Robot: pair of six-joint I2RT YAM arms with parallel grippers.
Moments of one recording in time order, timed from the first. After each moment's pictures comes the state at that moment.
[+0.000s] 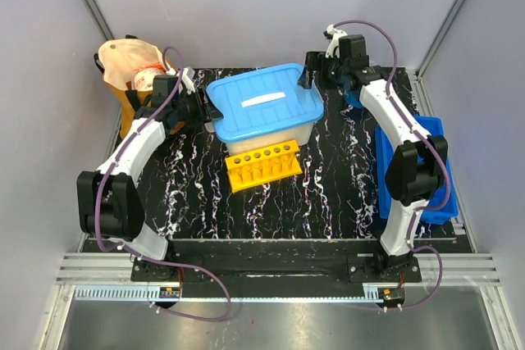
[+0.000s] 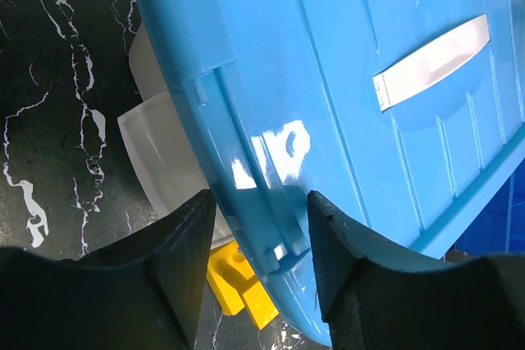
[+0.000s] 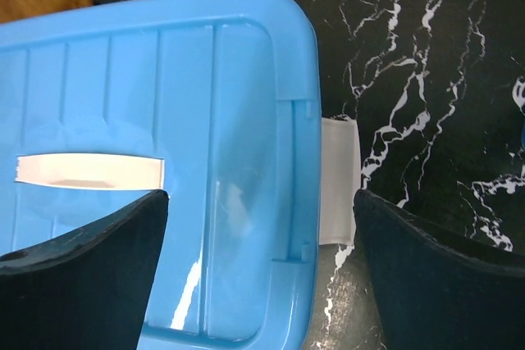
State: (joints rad) left arm -0.11 1.55 1.24 -0.37 0.42 -0.42; right arm 0.27 1.91 1.80 -0.47 -0.22 0.21
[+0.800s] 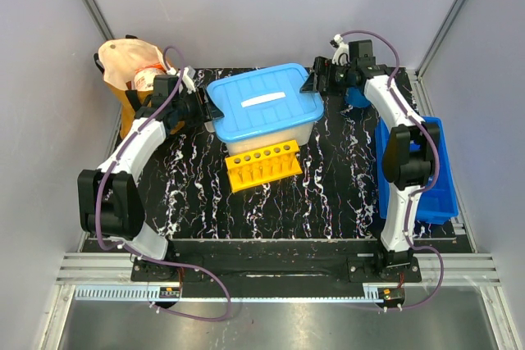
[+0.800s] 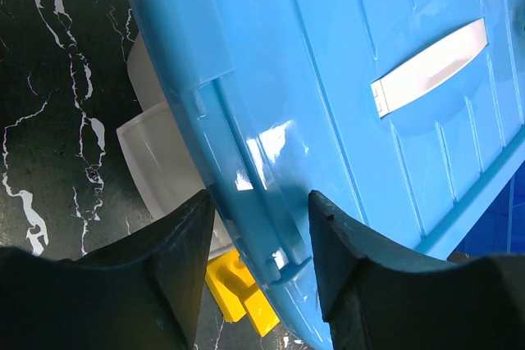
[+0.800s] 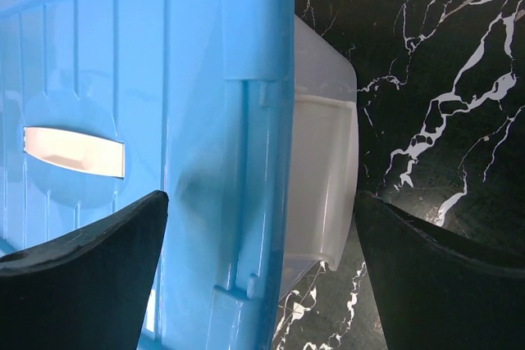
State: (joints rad) left arm -0.11 1.56 1.23 -0.34 0.42 -0.42; right arm 0.16 2.08 1.89 -0.53 -0.56 0.25
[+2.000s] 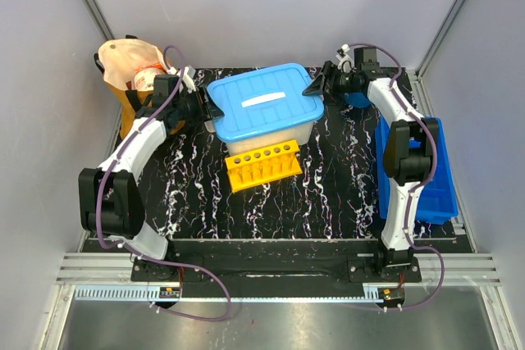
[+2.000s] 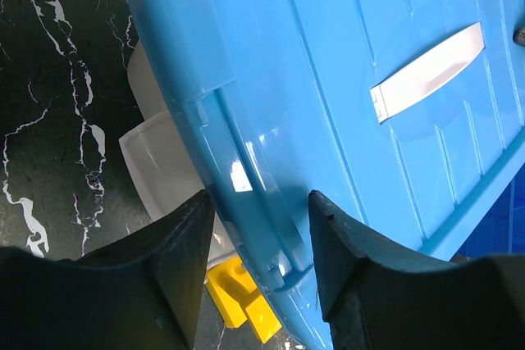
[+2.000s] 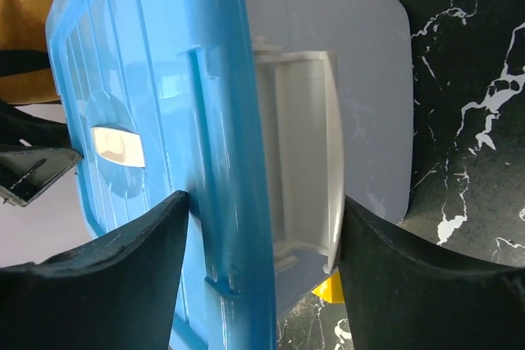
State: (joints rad) left arm -0.11 1.57 1.23 -0.33 0.42 -0.42; right arm 0.11 2.14 1.86 -0.52 -0.77 0.49
